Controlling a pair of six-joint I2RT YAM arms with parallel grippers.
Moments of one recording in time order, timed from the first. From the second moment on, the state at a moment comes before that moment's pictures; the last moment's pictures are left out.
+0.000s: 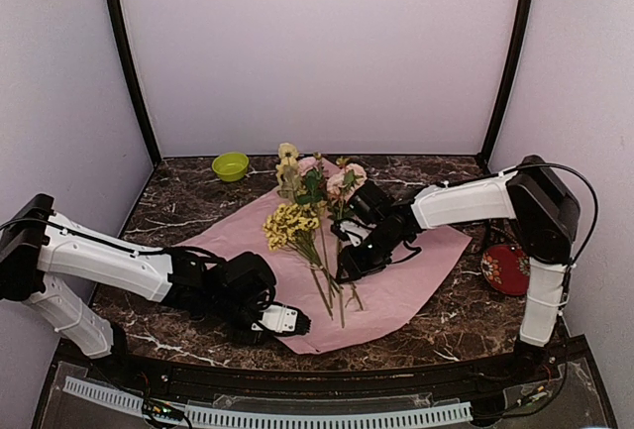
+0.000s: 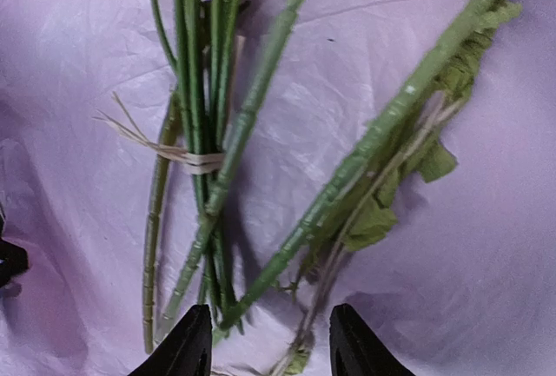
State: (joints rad) left arm -1.16 1.48 0.75 -0.39 0.03 0.57; right arm 0.82 1.93 1.25 -0.52 -0.31 0.29
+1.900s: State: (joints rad) left arm -1.06 1.49 0.76 -0.44 0.19 0.52; right arm 1.17 1.44 0.75 -0.21 -0.25 -0.03
